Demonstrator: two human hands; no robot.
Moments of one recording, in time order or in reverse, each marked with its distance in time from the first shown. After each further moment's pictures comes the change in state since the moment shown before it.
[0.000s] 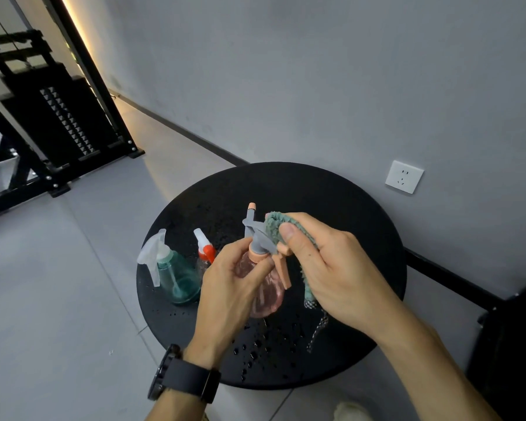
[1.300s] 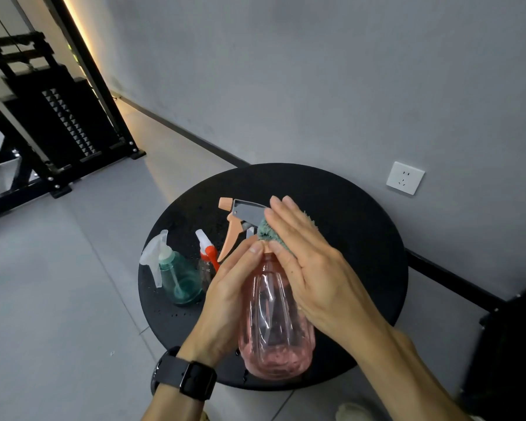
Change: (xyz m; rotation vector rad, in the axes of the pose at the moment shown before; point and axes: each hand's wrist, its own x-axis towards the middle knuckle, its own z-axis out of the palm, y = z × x) left_hand -0.003 0.012 -0.004 -0.912 -0.267 -0.221; right_hand 0.005 0.030 0.030 -0.279 0.097 -0.210
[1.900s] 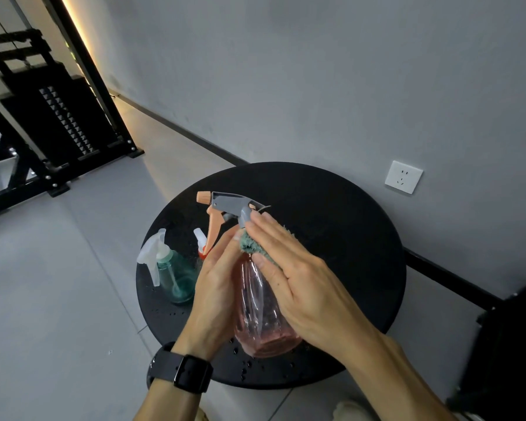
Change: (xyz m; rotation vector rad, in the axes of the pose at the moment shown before) left_hand 0.002 0.008 0.007 0.064 0.110 0.160; right_hand -0.005 -0.013 0.004 0.145 -0.170 0.070
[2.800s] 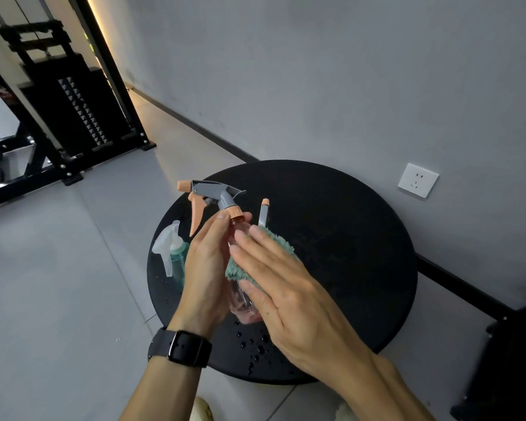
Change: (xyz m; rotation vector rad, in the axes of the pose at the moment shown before) left_hand 0.015 0.011 -0.024 -0.024 0.248 -0.038; right_hand -0.006 -0.009 0.031 -0.166 0.067 -0.223
